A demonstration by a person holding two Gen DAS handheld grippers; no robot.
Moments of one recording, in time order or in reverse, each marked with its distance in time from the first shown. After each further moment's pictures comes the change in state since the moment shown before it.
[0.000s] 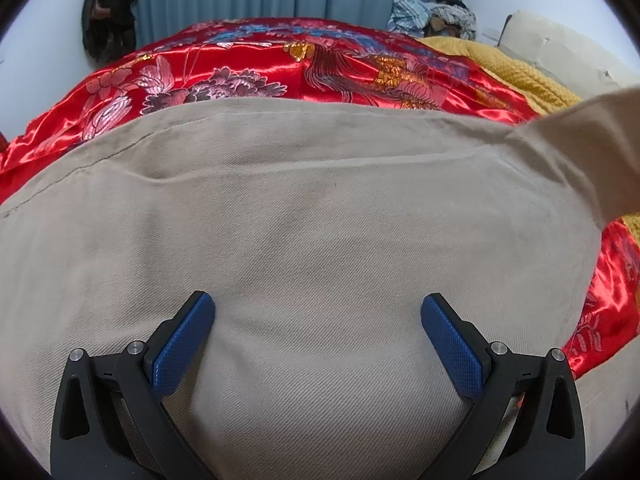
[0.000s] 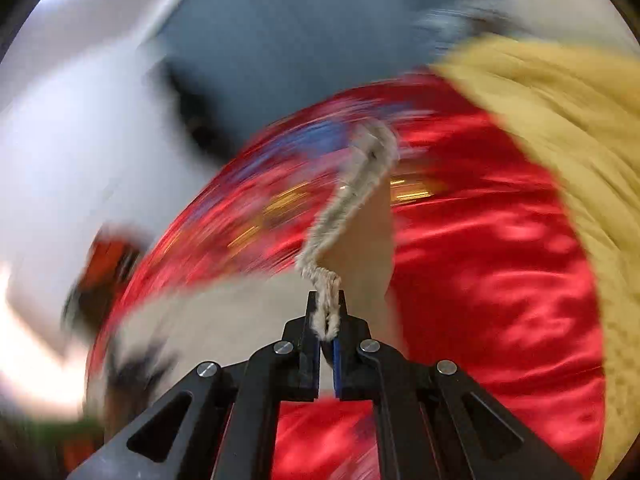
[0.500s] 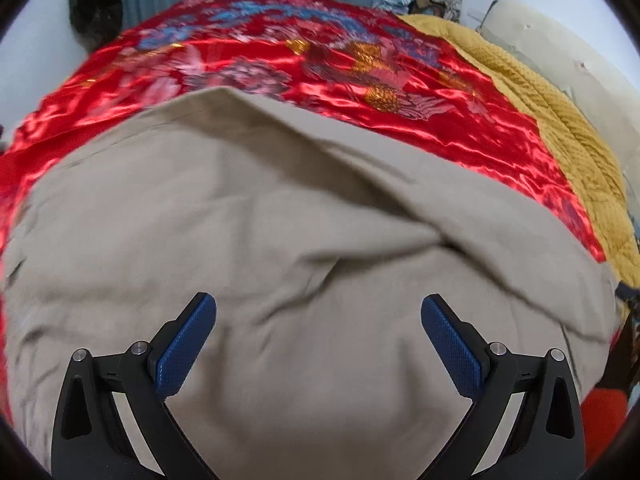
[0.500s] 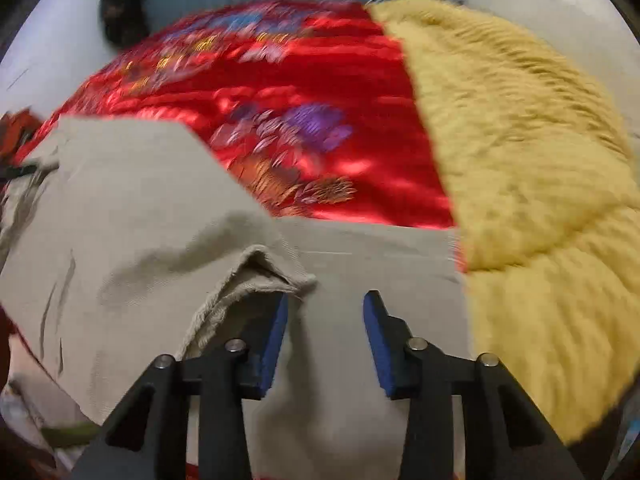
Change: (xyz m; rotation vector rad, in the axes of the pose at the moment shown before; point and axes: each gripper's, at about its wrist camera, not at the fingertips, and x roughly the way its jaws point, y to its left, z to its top) left arm -0.127 0.024 -0.038 0.001 0.121 -0.070; right arm -0.100 0.011 -0.175 0.073 0.209 -0.644
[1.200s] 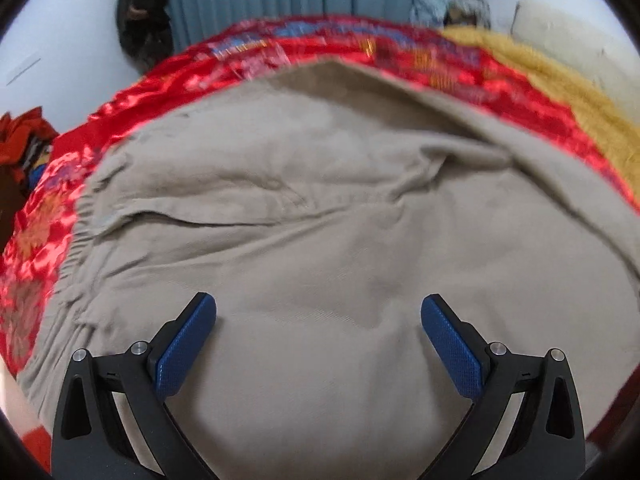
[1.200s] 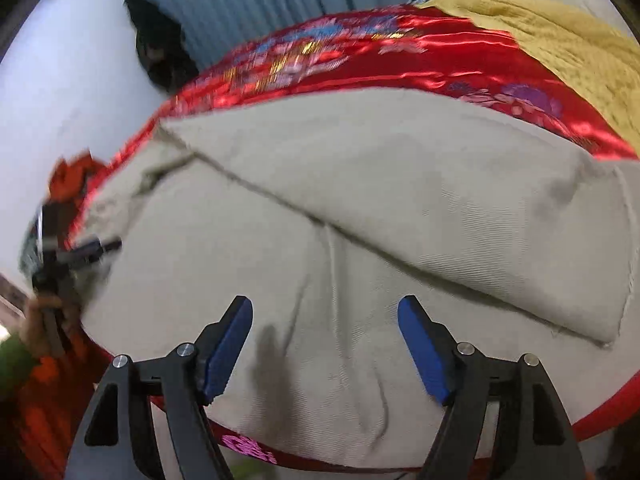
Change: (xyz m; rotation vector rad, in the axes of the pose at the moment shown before) left arm -0.016 0.048 -0.073 -0.011 -0.129 0.194; right arm -0.008 0.196 -0.055 0.176 -0.037 0.366
